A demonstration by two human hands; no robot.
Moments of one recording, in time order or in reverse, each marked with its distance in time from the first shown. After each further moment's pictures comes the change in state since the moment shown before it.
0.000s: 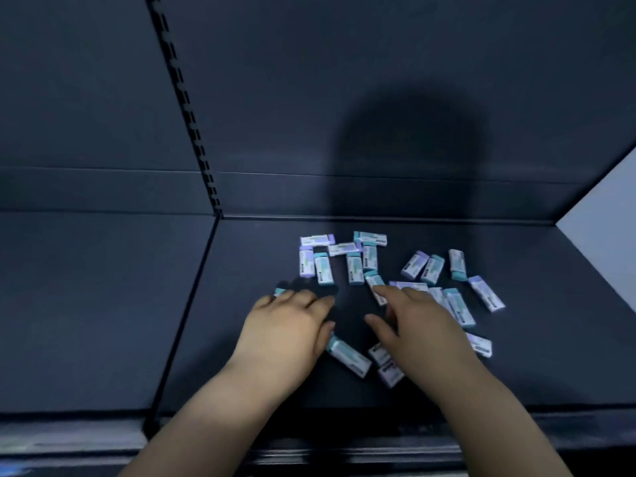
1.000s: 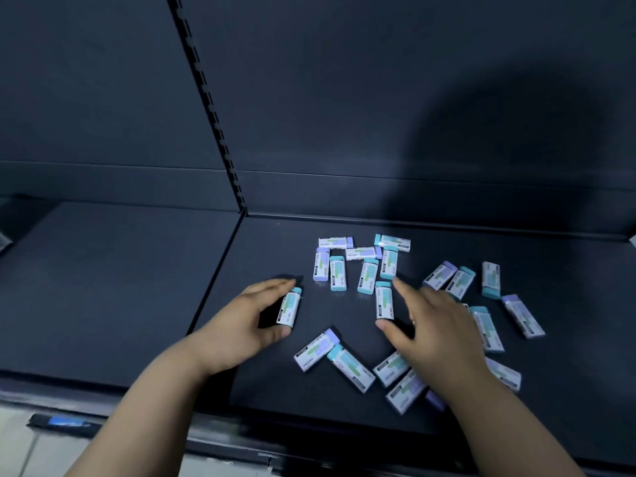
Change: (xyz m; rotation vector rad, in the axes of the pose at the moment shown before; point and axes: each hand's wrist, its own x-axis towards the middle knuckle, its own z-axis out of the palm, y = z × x) left_hand -0.015 -0.062 0.009 -0.660 -0.252 -0.308; right_hand 0.025 0.042 0.030 -0.019 0.011 -0.068
